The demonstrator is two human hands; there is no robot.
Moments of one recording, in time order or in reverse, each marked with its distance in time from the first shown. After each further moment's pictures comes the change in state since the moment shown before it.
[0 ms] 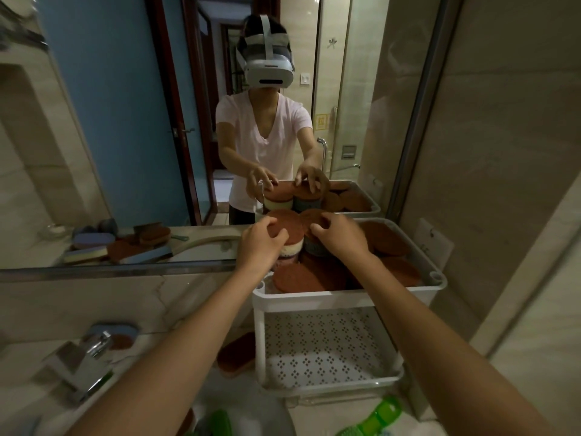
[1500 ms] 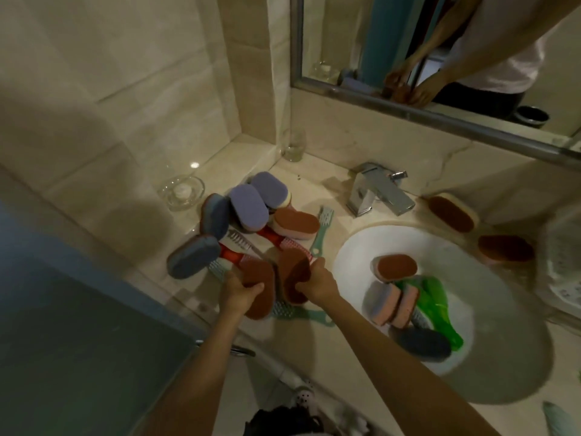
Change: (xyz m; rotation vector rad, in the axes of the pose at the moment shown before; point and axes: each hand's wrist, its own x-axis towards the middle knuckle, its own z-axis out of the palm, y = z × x) left_hand -0.347 -0.466 -0.281 -0.052 0.172 -1.093; right_hand -0.374 -0.264 0.385 0.033 -0.971 -0.134
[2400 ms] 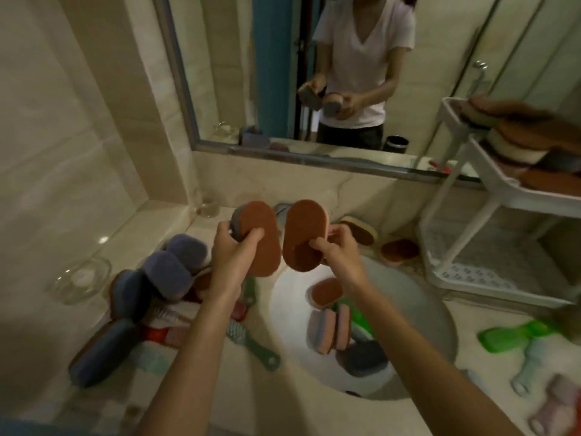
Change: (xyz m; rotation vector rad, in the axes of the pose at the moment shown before) left_hand -0.101 0.213 0.002 -0.455 -0.109 0.473; right_hand -0.067 0.019 -0.166 0.859 0.587 -0.162
